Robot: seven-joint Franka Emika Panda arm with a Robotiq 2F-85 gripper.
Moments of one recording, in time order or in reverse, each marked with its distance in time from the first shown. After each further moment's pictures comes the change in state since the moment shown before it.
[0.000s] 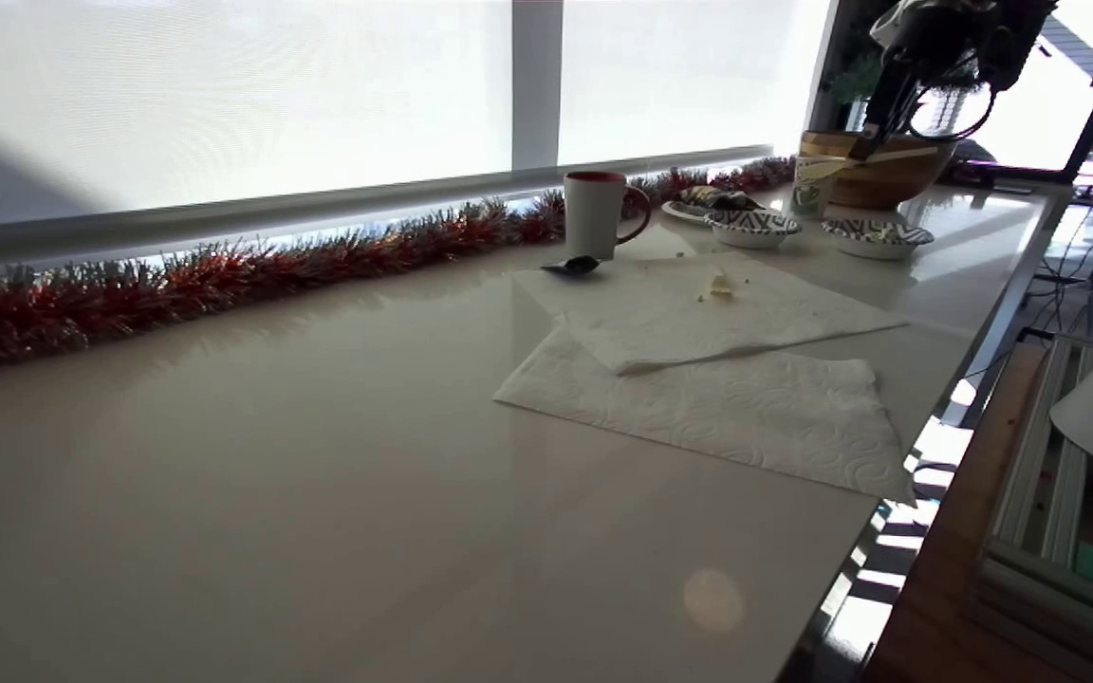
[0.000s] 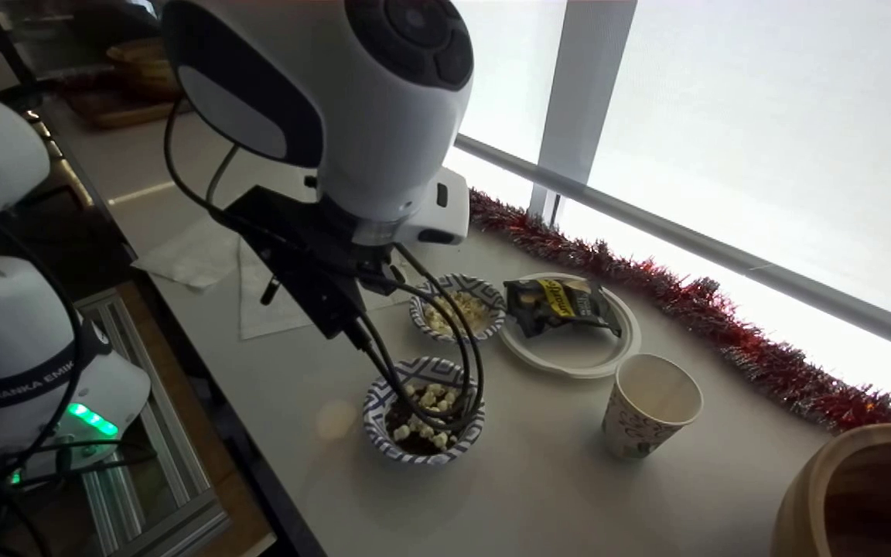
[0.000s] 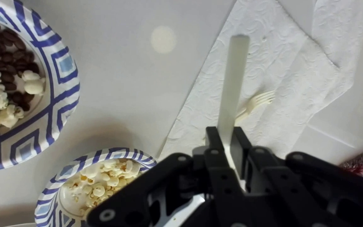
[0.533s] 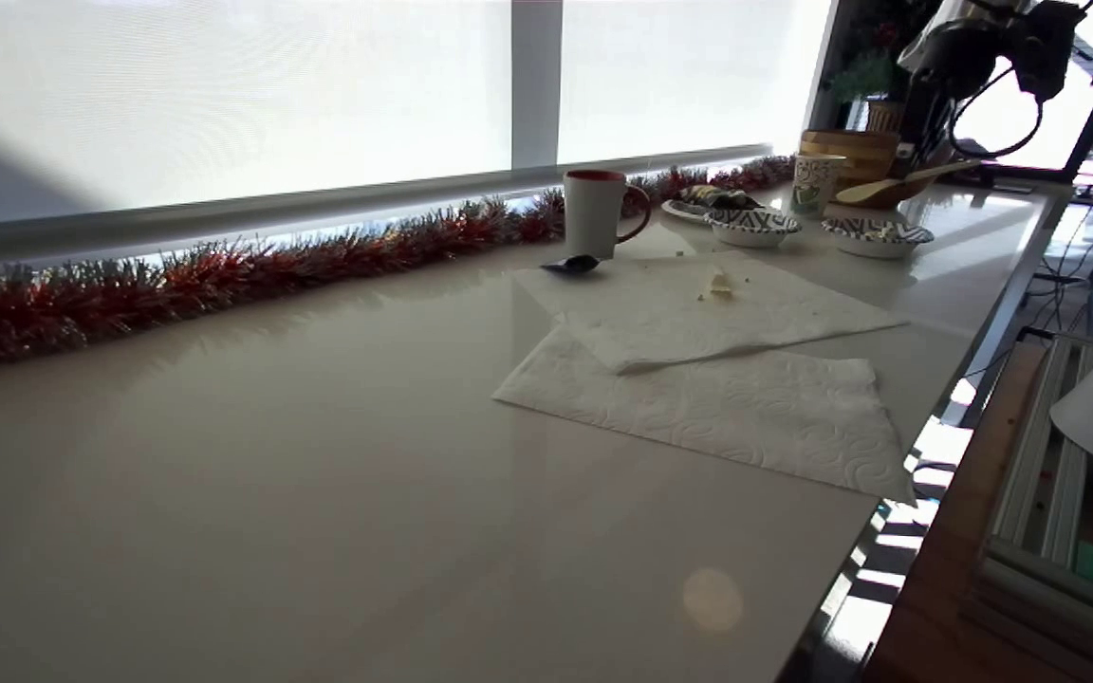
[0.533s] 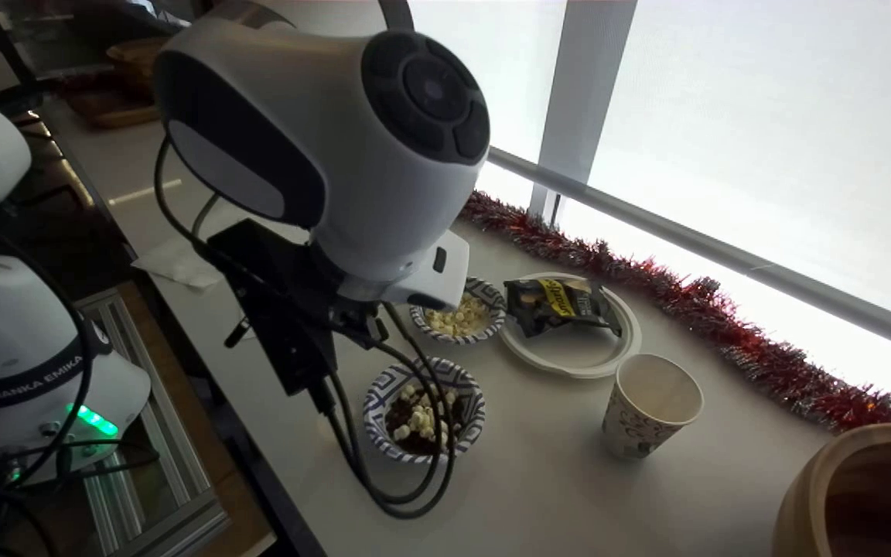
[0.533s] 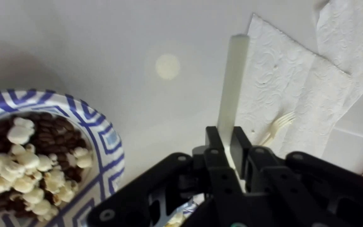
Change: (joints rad) arm 0.287 0.071 -0.384 0.018 -0.155 -0.008 0.158
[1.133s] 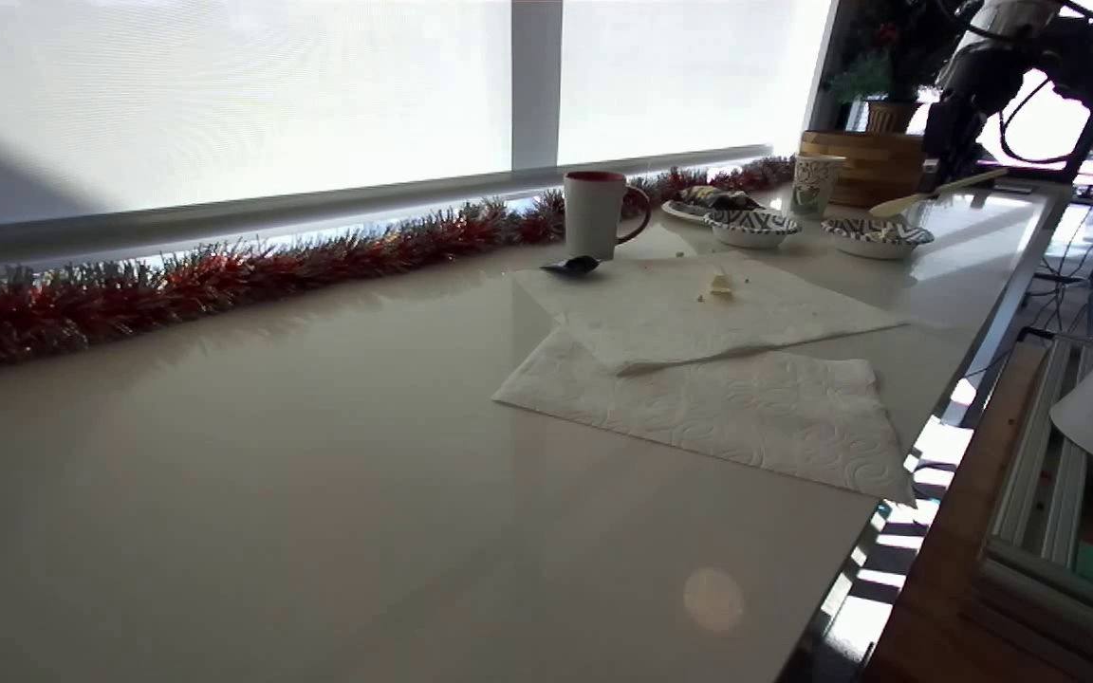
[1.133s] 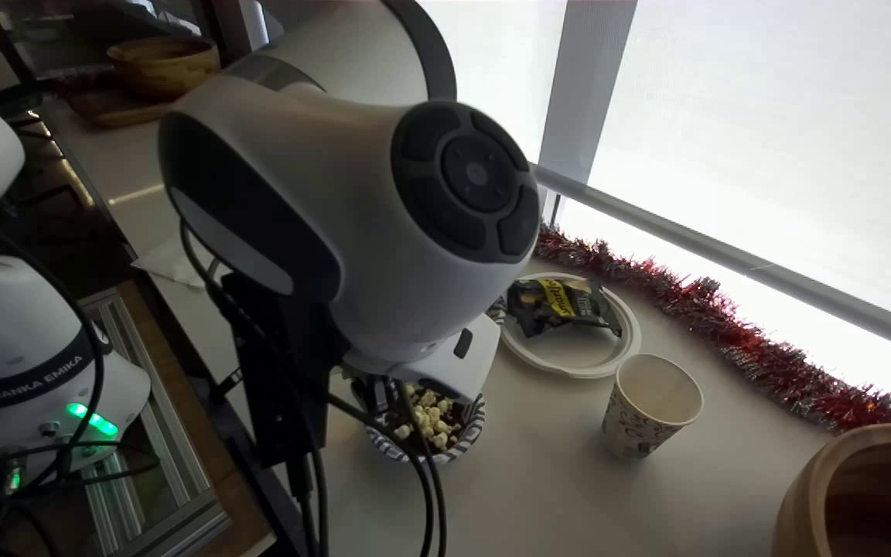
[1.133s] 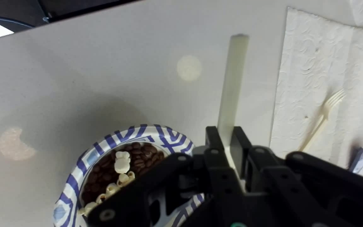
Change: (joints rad) arm 0.077 0.113 -0.188 0.091 -0.041 0.018 0.132
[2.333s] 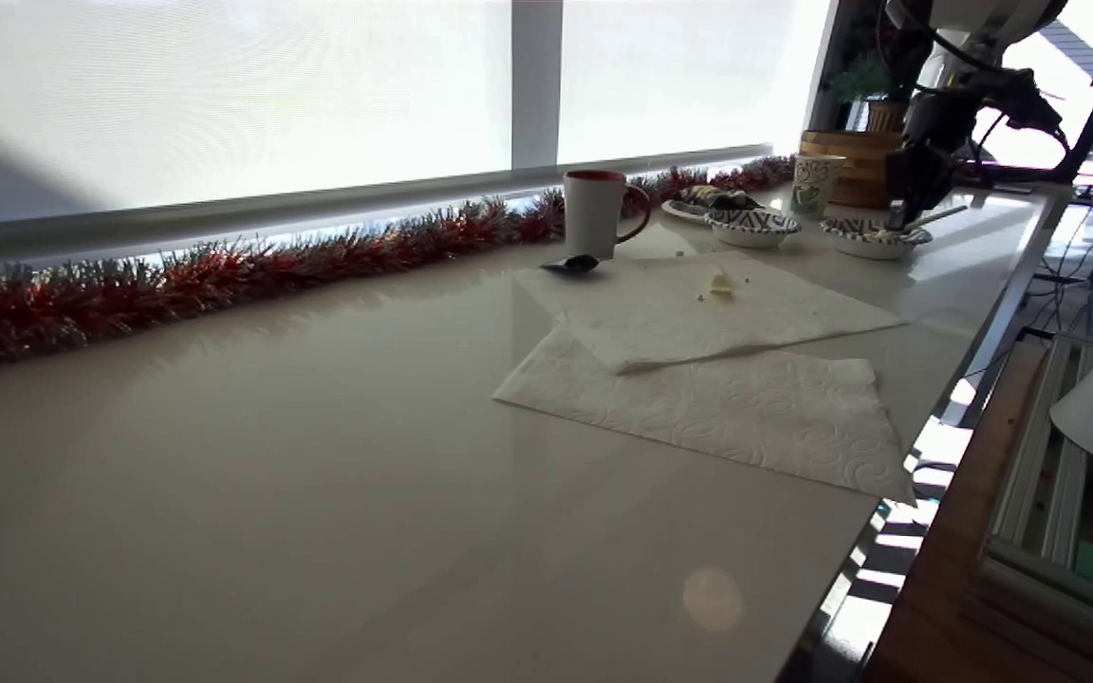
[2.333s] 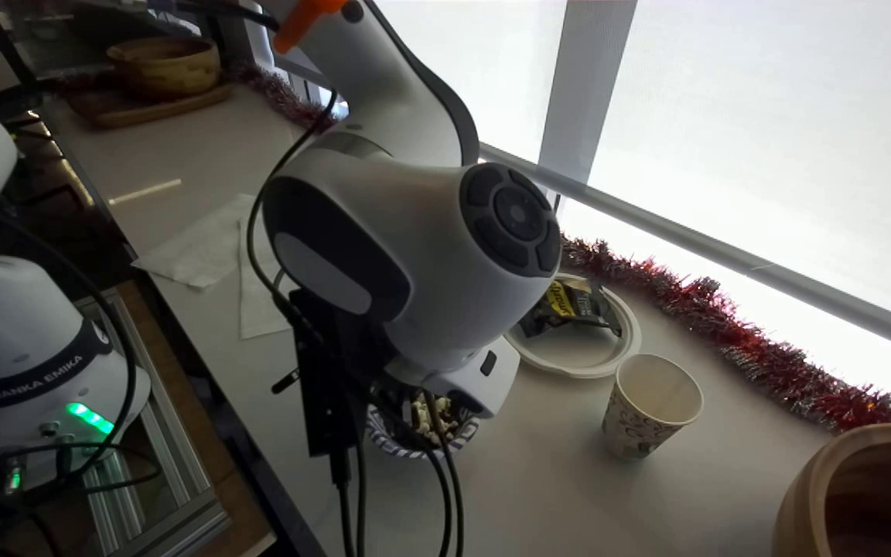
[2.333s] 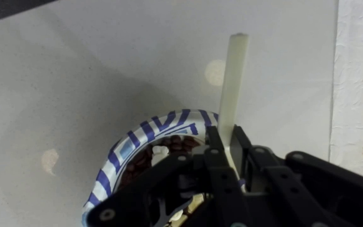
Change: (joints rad) arm 0.083 0.154 -0.006 0.036 0.001 0.144 0.138
